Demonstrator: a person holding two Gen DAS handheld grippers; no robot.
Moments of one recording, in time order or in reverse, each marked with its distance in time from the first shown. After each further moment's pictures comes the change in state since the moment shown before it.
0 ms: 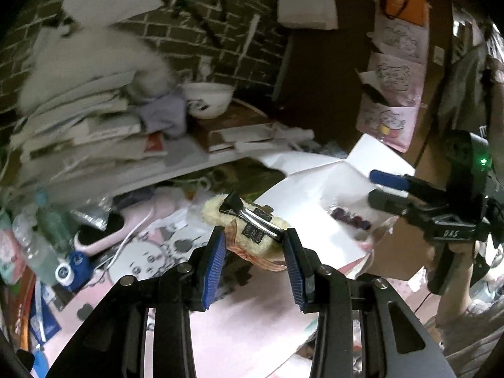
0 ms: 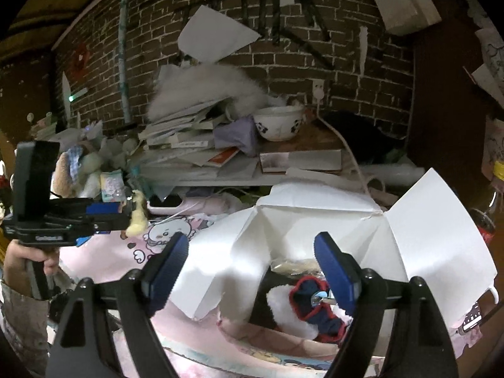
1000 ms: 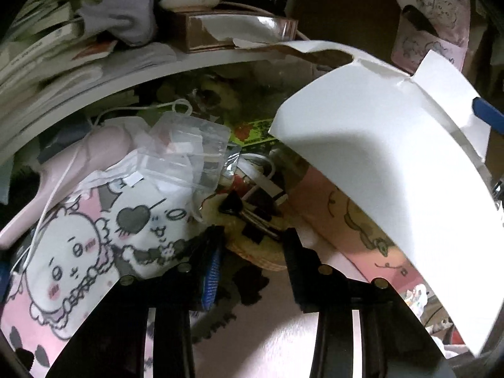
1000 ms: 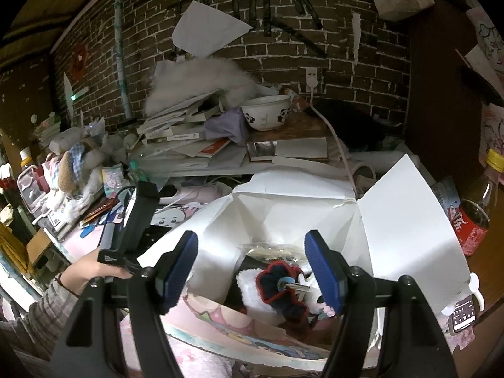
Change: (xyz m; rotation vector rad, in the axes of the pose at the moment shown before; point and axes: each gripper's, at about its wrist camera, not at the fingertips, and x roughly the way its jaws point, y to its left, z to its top) left arm 0.145 0.011 -0.047 -0.009 0.252 0.019; right arm -0.012 -0.037 -0.001 0.009 0.060 0.035
